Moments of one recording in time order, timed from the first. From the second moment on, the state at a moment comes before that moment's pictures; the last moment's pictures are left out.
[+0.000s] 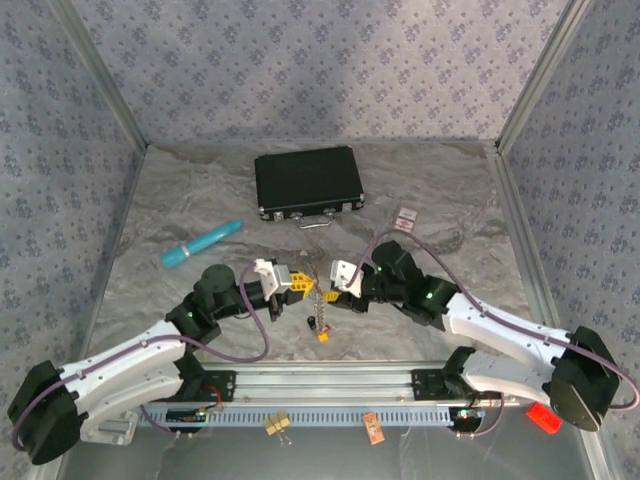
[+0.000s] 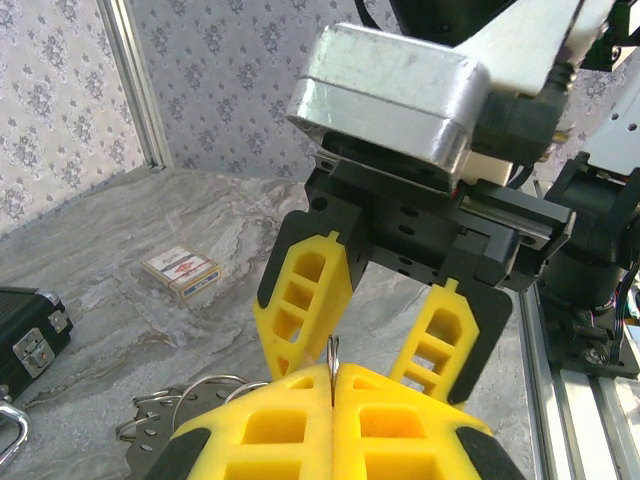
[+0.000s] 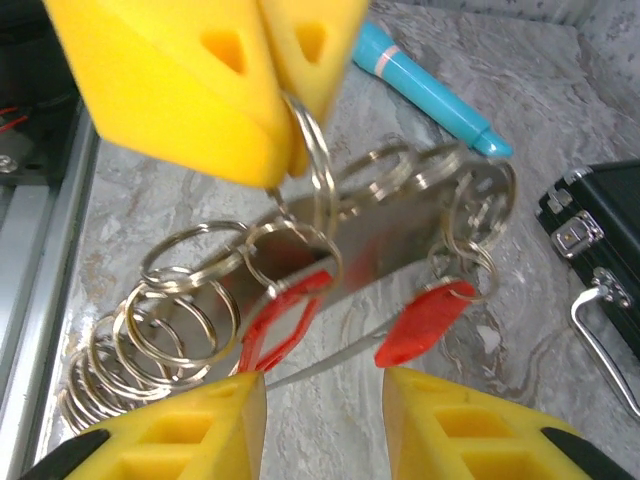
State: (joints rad) left arm -0.85 0.82 0.36 0.37 0.44 0.07; right arm 0.86 1.05 0.62 -0.07 -0.38 -0.47
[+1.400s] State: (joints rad) left arm -0.84 0.85 0.36 0.39 0.41 0.07; right arm 0.90 1.05 0.54 0.13 -0.27 -0.40
